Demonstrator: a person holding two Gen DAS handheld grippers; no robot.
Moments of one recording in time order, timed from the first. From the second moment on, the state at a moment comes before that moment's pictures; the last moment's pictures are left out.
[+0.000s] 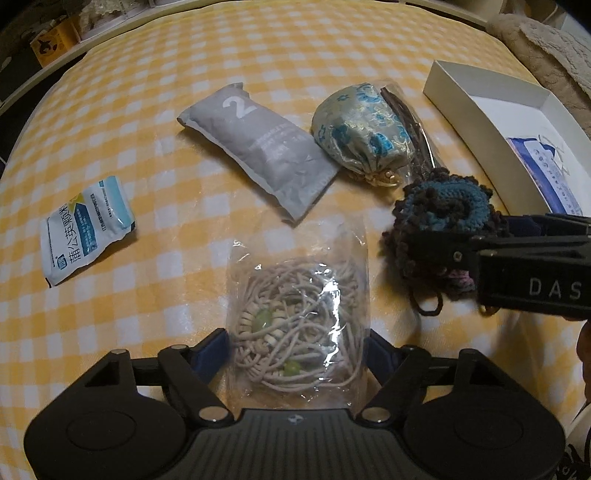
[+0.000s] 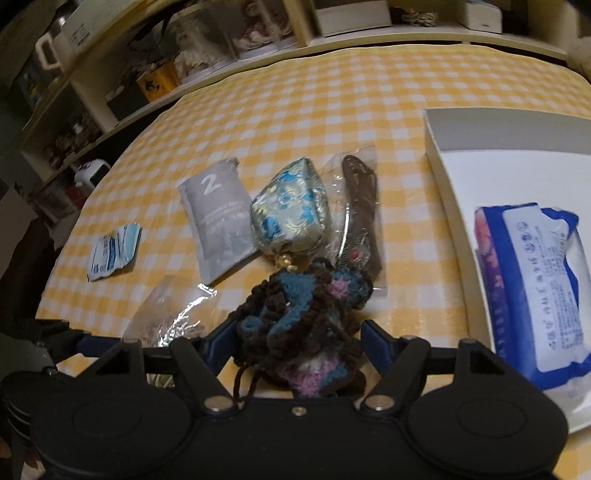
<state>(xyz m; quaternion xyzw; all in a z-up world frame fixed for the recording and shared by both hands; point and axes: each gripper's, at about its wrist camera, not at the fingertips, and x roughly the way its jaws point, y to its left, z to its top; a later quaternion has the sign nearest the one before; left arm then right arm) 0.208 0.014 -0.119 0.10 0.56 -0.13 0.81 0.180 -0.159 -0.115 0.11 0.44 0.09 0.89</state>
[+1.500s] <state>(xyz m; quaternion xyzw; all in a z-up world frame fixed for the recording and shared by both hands) 0.199 0.014 -0.111 0.03 0.55 -0.15 0.82 0.133 -0.169 -0.101 0.07 0.46 0.13 0.88</state>
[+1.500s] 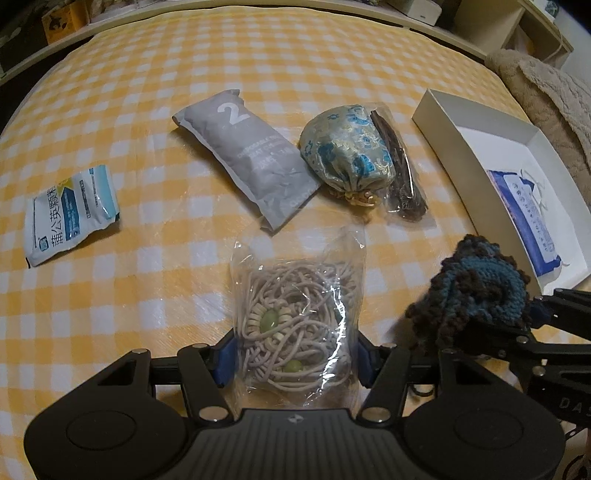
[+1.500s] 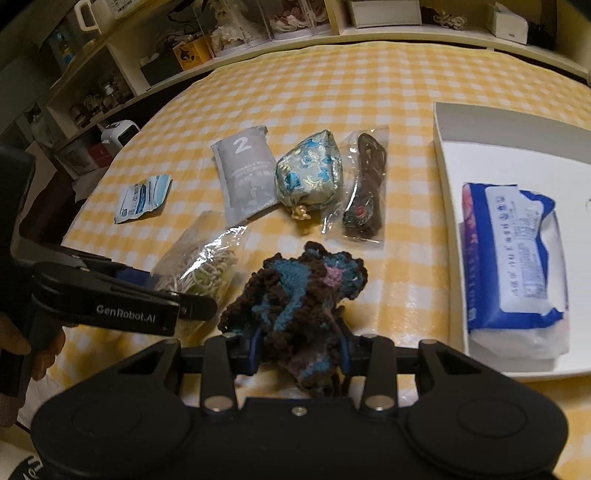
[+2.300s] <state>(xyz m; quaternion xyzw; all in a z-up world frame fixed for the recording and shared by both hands) 0.182 0.009 -0.075 -0.01 0.50 -0.16 0.85 0.110 -0.198 -0.067 0.09 0.42 0.10 0.90</state>
